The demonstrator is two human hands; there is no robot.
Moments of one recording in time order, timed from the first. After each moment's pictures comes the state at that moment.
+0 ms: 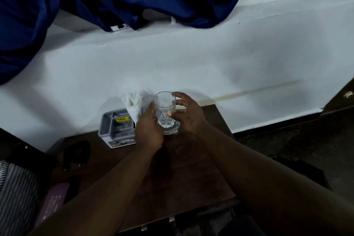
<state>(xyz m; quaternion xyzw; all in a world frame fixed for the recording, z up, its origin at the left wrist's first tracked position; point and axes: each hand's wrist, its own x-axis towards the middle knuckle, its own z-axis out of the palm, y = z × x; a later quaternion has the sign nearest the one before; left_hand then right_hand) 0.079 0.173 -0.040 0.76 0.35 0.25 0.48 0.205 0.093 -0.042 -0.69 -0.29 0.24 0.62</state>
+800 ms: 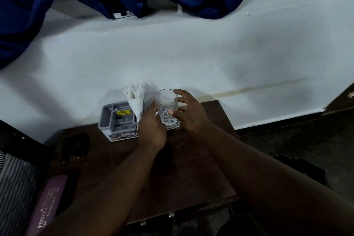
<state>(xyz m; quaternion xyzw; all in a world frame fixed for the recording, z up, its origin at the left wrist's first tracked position) 0.081 0.174 -0.061 0.80 0.34 0.27 0.42 0.208 0.098 -0.063 -0.71 -0.33 0.23 0.58</state>
